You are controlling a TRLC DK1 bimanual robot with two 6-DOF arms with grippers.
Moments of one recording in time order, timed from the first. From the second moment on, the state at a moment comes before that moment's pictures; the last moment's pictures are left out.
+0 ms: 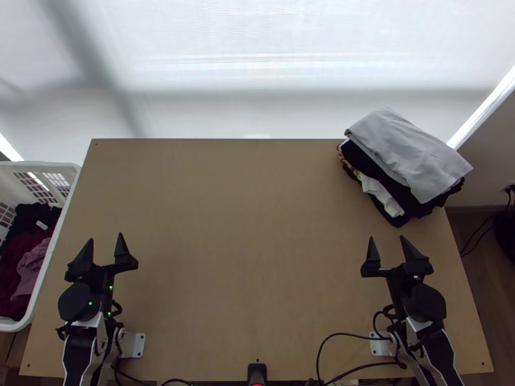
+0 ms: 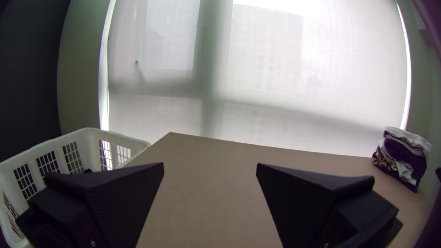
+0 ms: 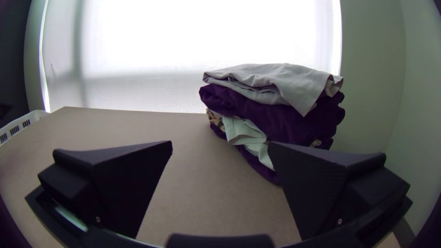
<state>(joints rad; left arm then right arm) 0.00 0.00 0.09 -0.12 -0.23 -0.10 0.36 0.00 0.07 -0.14 0.33 0.03</state>
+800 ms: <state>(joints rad) 0.03 0.31 0.61 -0.19 -0.30 0.10 0.36 0.00 0.07 -0.14 0.33 0.03</state>
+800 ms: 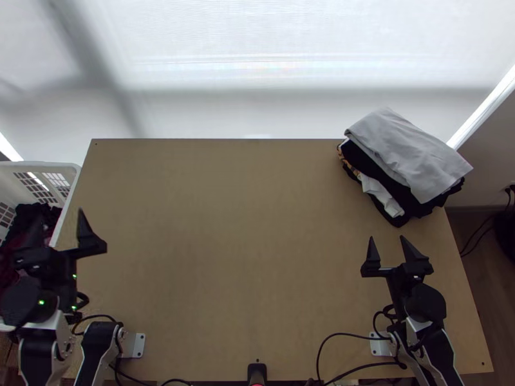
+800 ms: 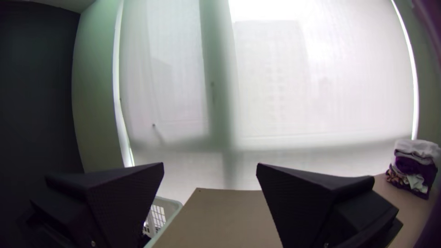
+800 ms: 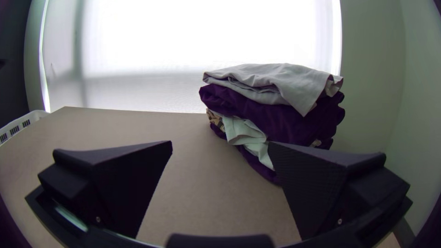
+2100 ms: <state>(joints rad) 1.04 1.75 1.54 -0.79 0.01 0.01 0.36 0.00 0.07 -0.14 0.33 0.03</state>
